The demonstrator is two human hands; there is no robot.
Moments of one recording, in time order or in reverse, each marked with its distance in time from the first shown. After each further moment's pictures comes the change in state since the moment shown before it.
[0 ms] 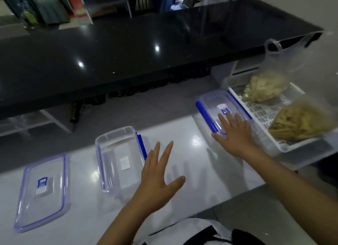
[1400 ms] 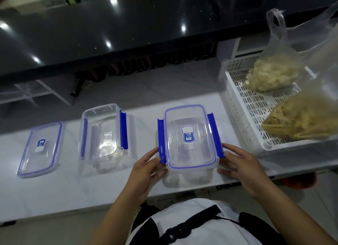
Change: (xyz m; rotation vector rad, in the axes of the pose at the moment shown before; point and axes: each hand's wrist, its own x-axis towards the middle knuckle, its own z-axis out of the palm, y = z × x) left_hand 0.016 0.016 0.112 -1.156 0.264 -0.464; right_hand -0.089 0.088 0.024 1.606 -0.392 0.323
